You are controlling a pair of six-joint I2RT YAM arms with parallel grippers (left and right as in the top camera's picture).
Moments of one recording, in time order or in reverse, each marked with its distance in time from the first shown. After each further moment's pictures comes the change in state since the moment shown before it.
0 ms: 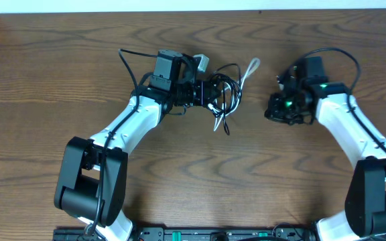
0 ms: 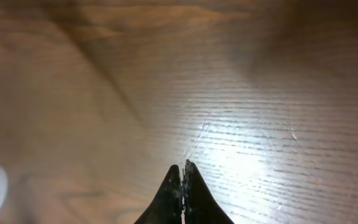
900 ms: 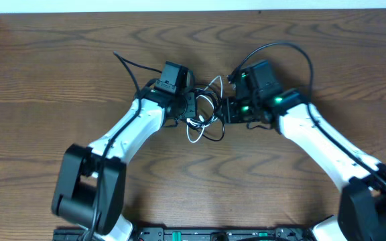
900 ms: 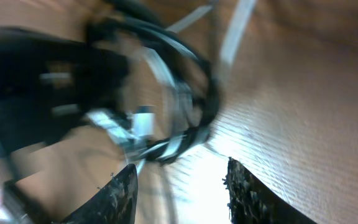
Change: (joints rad) left arm -0.042 -0.051 -0.001 -0.357 -0.593 -0.014; right arm 0.327 -0.025 0.039 0.159 -0.007 0.123
